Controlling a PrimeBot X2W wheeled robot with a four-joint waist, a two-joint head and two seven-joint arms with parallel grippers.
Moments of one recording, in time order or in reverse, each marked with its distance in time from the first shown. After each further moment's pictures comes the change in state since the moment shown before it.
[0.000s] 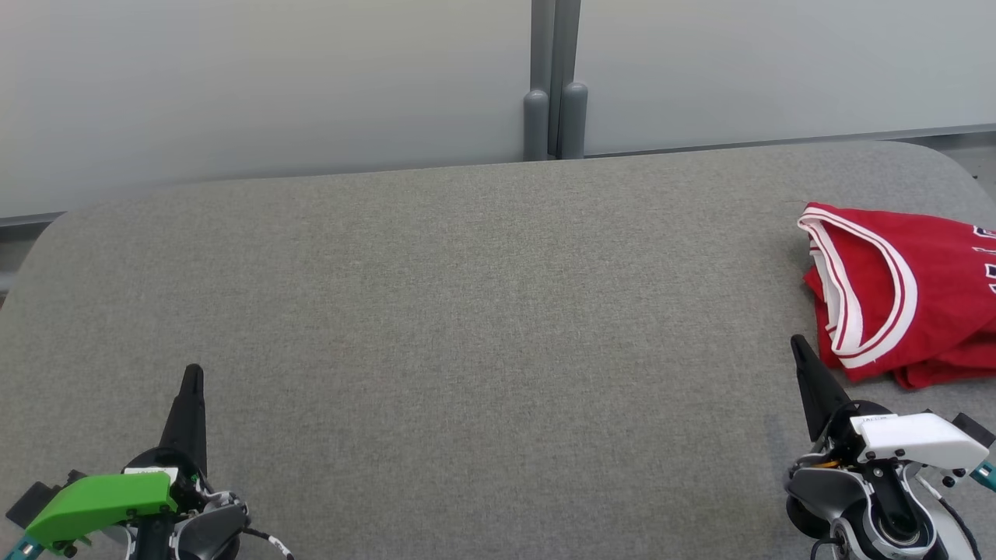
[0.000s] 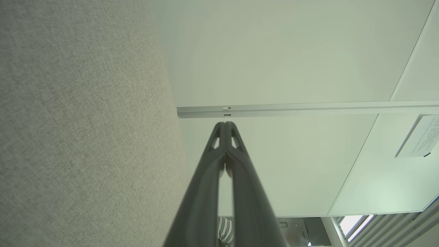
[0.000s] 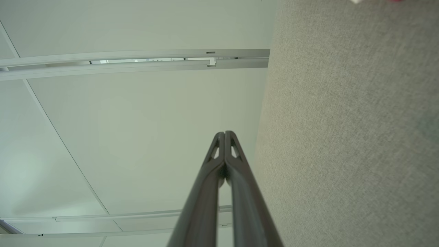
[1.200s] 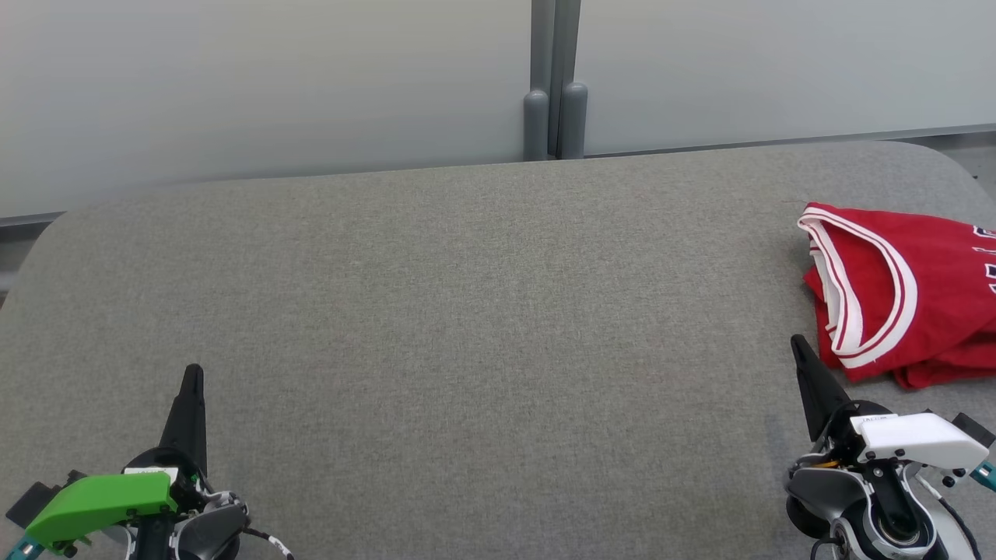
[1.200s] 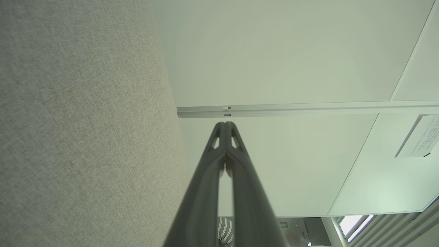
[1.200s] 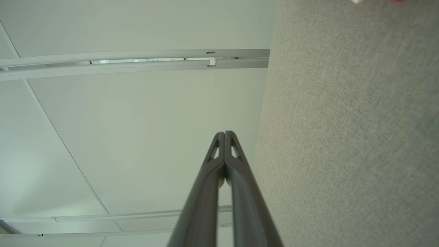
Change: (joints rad) left arm 0.000 0.000 0.000 0.000 0.000 0.000 0.000; right arm 0.000 0.000 0.000 0.000 0.000 0.000 0.000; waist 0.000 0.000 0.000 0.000
